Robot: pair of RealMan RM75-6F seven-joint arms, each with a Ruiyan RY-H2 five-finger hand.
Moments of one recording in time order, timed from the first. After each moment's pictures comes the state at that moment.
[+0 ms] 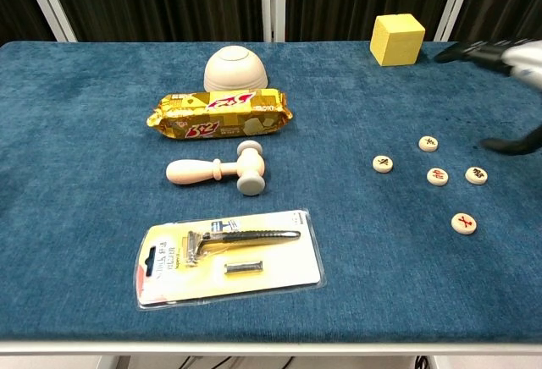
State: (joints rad) left arm -0.03 -1.06 0.01 -1.68 1.62 1.58 0.05; right arm 0.45 -1.35 0.13 -1.58 -1.46 1.04 -0.25
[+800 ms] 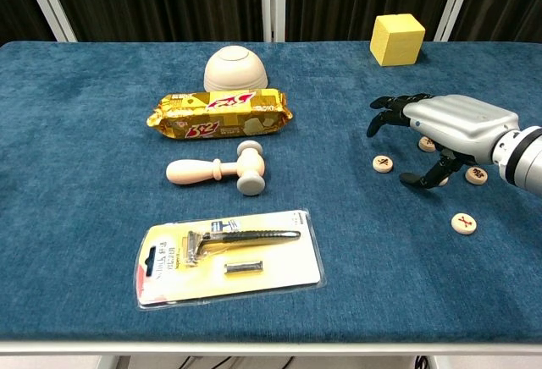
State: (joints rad) left arm -0.03 -1.06 0.00 -1.68 1.61 1.58 0.03; right arm 0.57 -1.61 0.13 -1.38 -1.28 0.94 -0.36
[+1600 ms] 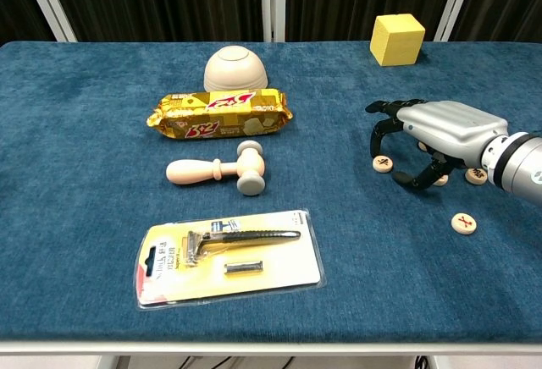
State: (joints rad) left arm -0.03 -1.05 0.00 -1.67 1.60 1.58 0.01; right arm 0.60 -1.64 0.12 -1.34 -1.26 0.95 -0.32
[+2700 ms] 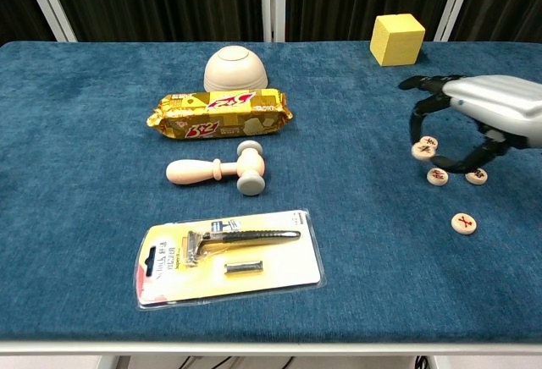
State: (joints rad) left arm -0.04 -1.05 0.00 -1.68 1.60 1.56 0.02; right arm 0.54 -1.43 0.07 -1.50 -1.33 1.01 -0.23
